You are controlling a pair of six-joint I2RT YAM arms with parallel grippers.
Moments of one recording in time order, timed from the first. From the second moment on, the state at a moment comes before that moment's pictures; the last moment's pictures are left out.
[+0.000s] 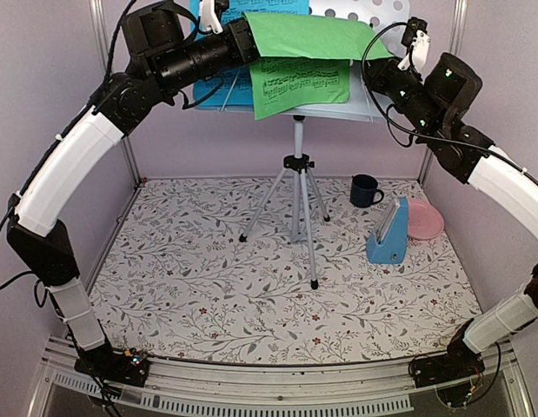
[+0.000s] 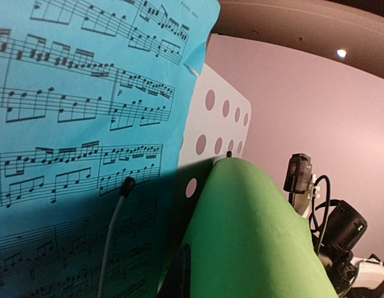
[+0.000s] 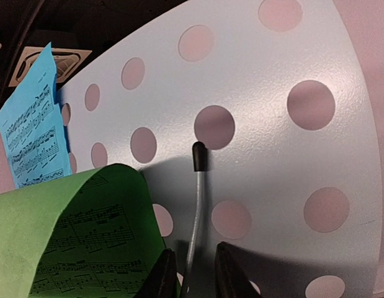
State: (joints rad) left arm -0.85 1.79 2.31 -0.29 0.04 -0.33; right arm 0.67 1.42 1.58 0.22 0.25 0.27
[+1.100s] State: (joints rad) left arm -0.85 1.87 2.36 -0.23 0.04 -0.39; right arm 0.67 1.42 1.56 0.28 0.05 0.16
